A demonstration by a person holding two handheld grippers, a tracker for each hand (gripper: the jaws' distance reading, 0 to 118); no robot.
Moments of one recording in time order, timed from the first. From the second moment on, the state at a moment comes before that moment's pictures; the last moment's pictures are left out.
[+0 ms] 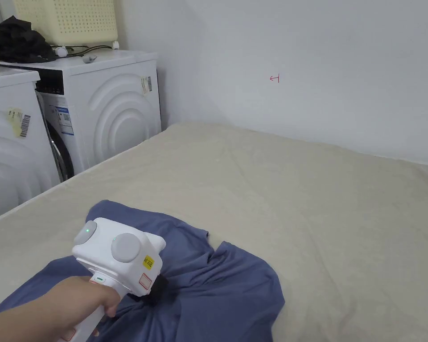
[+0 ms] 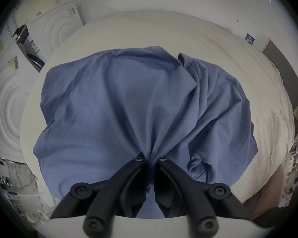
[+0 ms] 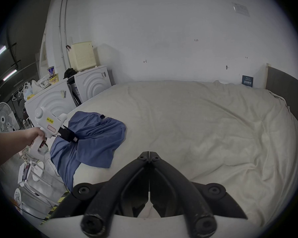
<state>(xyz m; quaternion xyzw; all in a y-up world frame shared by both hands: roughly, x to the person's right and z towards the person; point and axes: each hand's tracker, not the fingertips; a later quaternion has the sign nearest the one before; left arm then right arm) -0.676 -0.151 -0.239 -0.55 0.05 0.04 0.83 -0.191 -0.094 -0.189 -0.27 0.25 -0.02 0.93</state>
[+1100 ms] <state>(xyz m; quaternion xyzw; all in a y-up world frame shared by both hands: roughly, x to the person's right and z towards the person) -0.288 0.161 -0.240 -0.28 -0.27 -0.06 0.92 0.003 -0.019 -0.117 -0.13 0.11 -0.12 0.98</state>
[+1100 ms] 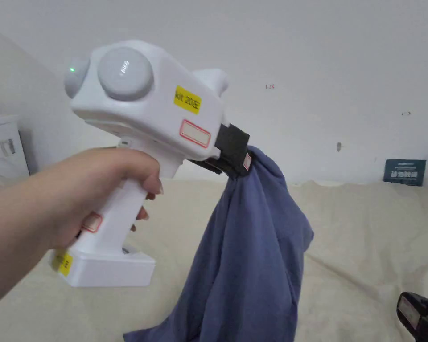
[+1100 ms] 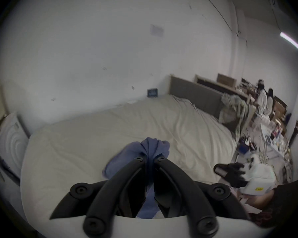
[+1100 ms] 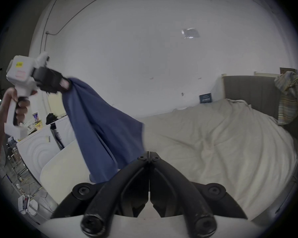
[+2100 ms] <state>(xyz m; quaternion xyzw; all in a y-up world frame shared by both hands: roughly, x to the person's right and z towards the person) -0.363 0.001 -0.152 -0.17 -0.08 0.02 0.98 0.042 -0.051 -0.118 -0.13 0.05 -0.11 0.98</state>
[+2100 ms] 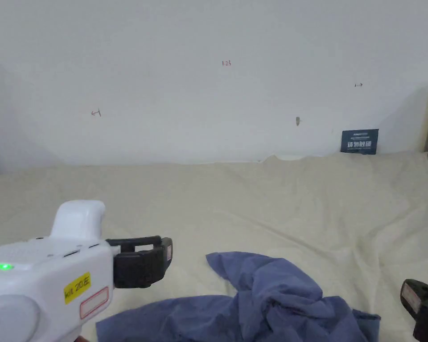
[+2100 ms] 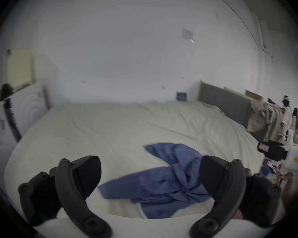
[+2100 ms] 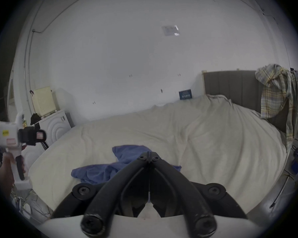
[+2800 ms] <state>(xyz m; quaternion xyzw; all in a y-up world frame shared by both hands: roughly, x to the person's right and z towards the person) -0.377 -0.076 -0.056 -0.02 0.08 0.01 1.00 0.010 -0.073 -0.079 0.00 0.01 -0.07 1.00</state>
